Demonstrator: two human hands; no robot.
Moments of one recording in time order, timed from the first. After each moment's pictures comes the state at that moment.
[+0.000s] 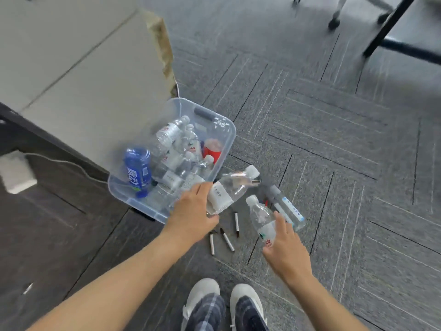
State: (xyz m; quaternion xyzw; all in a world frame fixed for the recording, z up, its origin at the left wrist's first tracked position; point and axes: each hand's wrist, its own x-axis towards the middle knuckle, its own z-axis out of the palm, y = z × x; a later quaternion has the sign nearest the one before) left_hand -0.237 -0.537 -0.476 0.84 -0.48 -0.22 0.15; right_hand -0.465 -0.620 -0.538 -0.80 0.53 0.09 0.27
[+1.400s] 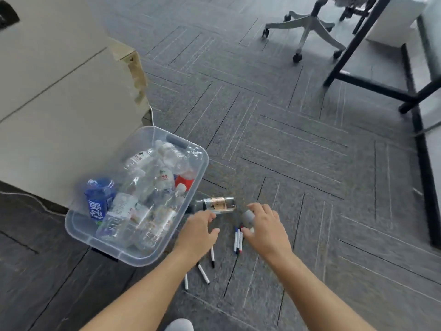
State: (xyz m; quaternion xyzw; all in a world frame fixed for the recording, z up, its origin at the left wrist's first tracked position) left_hand -0.264 -0.617 -0.530 0.81 -0.42 -0.32 0.23; right_hand -0.421 -0.717 -0.488 -0.83 0.49 0.03 0.26
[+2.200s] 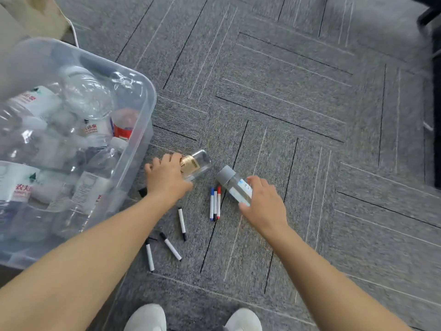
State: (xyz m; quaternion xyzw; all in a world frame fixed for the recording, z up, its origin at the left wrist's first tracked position) left_hand -0.253 -0.710 -0.683 0.86 -0.46 -0.21 0.02; right_hand -0.482 -0.764 -0.653 -0.80 0.55 0.11 0.22
